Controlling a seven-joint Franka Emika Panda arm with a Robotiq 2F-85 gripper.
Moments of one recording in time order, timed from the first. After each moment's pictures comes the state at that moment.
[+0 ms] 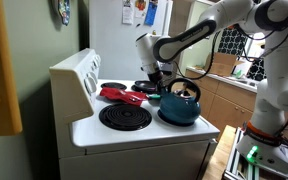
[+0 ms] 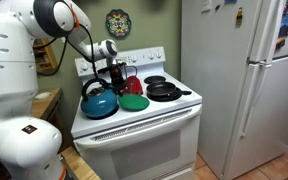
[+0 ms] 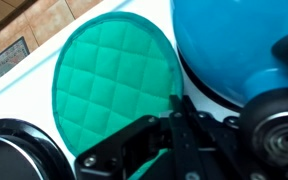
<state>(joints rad) 0.29 0.25 0.21 -1.90 -0.31 1.72 0.19</state>
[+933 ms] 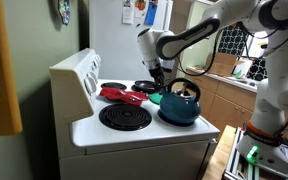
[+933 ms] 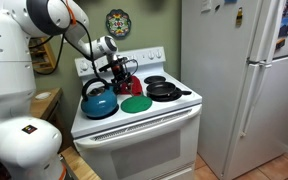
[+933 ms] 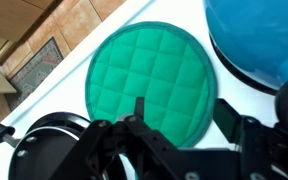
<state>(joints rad) 0.29 0.21 0.19 -1.90 -0.42 1.72 0.29</state>
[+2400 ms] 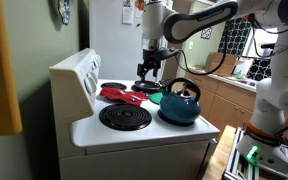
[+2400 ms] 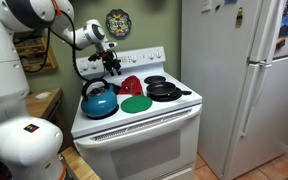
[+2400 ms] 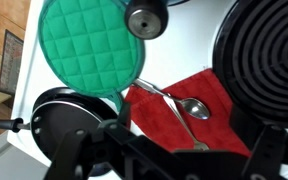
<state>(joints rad) 0.33 0.09 0.25 -1.88 -0.35 1.94 0.75</state>
